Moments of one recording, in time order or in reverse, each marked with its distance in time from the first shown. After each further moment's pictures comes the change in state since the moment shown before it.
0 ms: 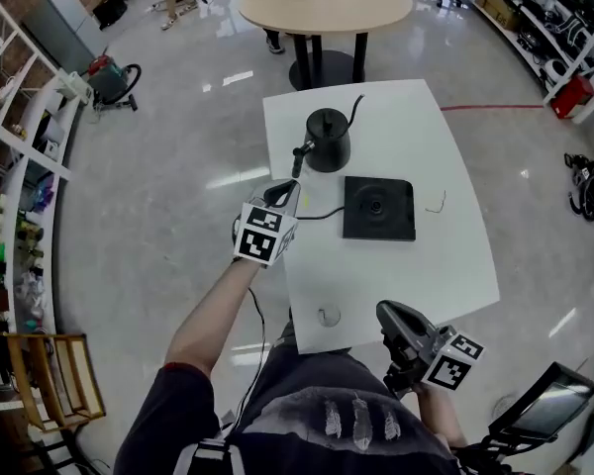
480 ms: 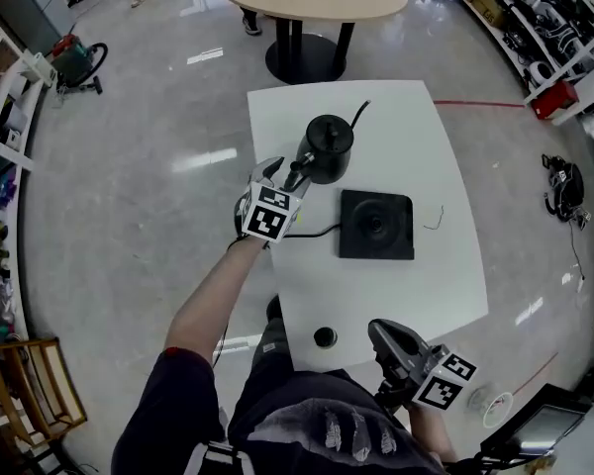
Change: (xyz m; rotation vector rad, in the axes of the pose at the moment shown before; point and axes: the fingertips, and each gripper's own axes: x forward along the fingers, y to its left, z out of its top) left arm 0.111 0.046 -0.025 -0.016 0.040 -0.062; right arm 0.050 -0.014 -0.002 -0.002 0.078 -0.152
